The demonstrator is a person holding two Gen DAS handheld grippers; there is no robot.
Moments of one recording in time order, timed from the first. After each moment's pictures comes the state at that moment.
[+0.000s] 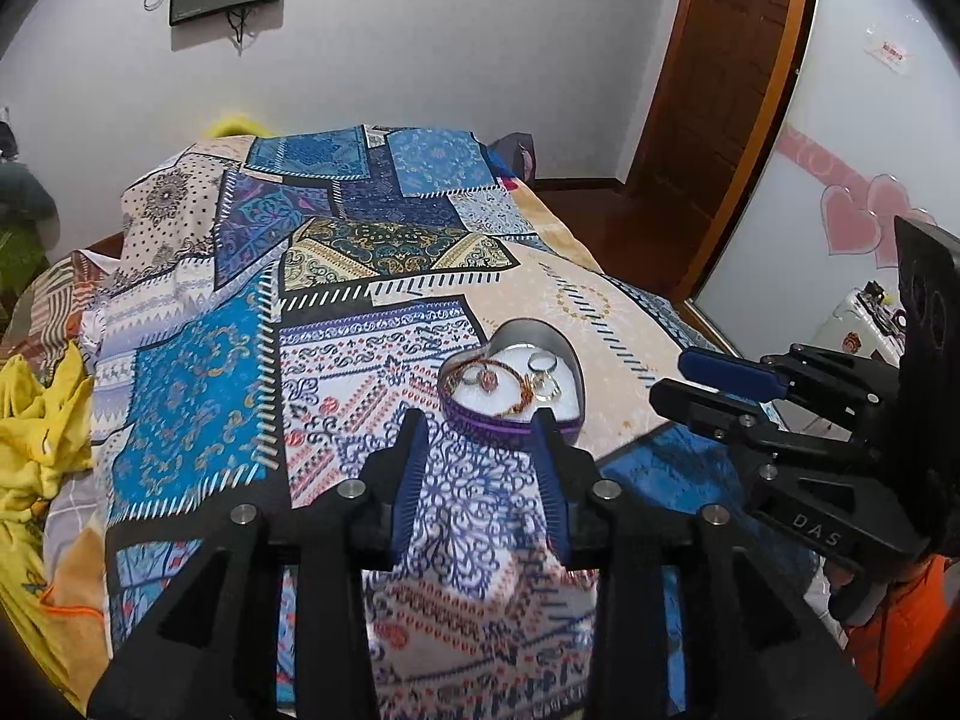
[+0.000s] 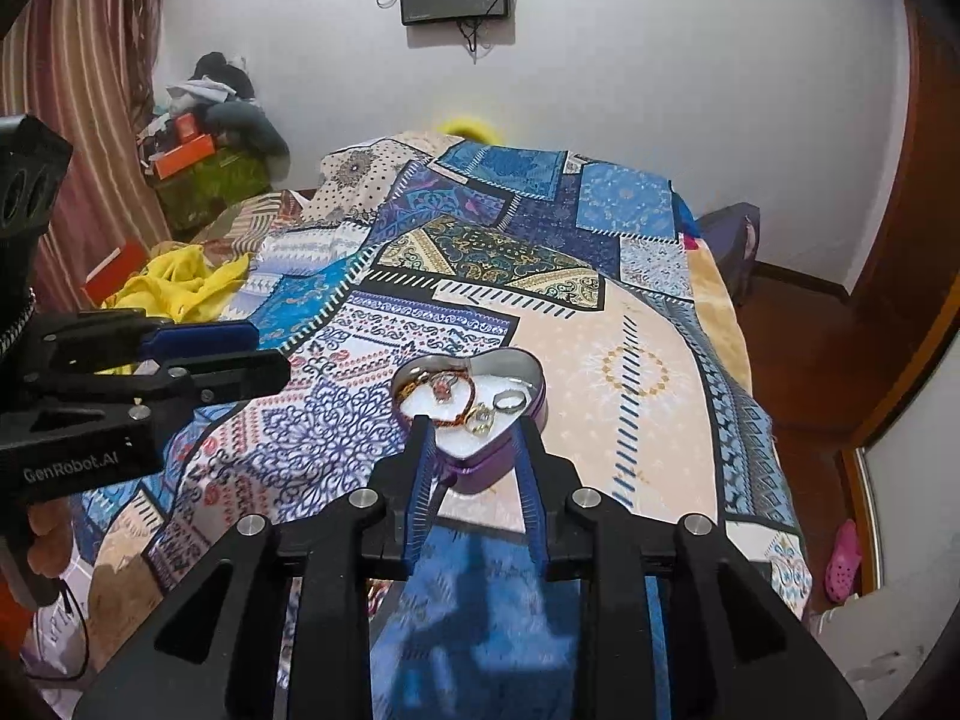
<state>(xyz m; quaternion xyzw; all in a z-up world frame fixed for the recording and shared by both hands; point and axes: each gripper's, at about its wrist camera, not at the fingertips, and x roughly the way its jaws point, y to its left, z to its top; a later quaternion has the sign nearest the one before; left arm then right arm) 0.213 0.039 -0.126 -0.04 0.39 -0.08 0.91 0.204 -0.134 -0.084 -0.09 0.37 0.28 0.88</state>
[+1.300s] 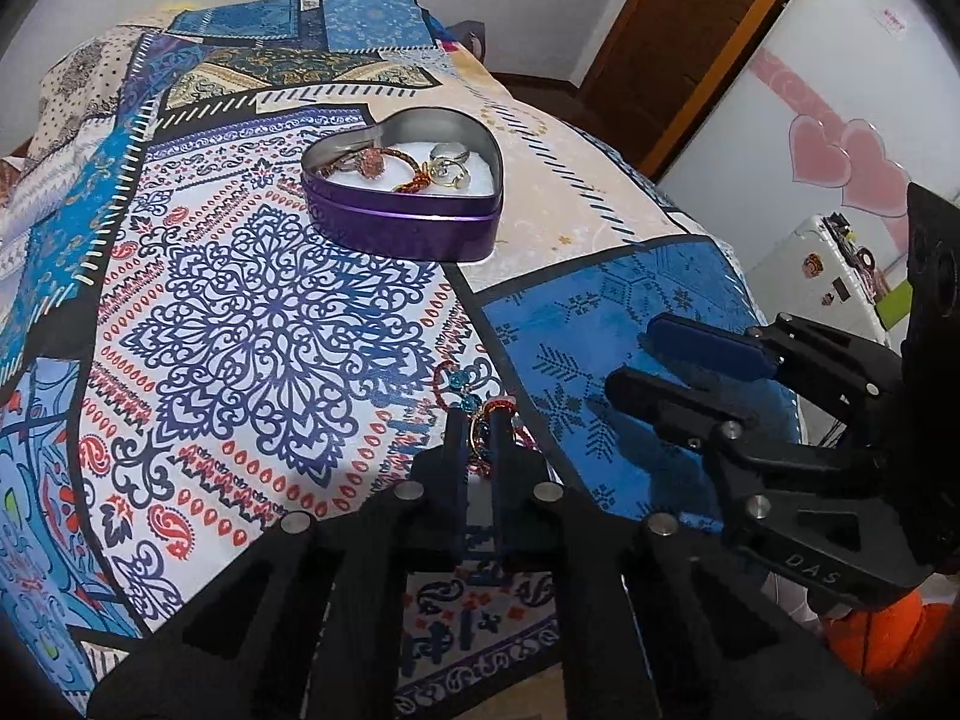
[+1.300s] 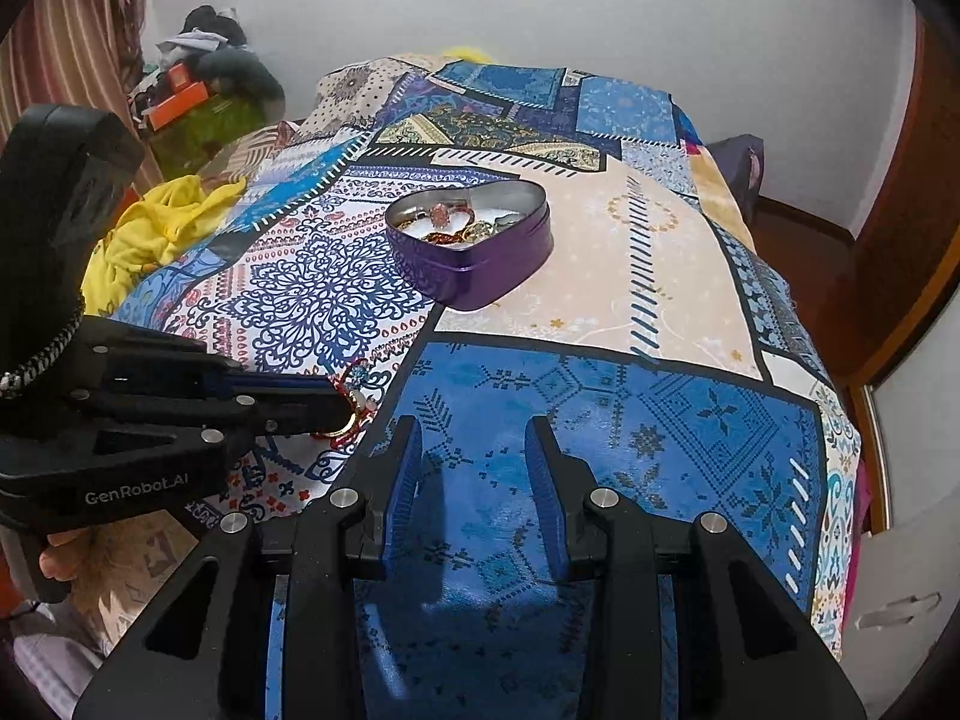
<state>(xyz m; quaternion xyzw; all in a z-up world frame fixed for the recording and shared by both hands) 0.205 -0.003 -0.217 -0.07 0.50 -0.15 0.85 0.175 -0.153 -0.143 -0.10 0.44 0.28 0.85</state>
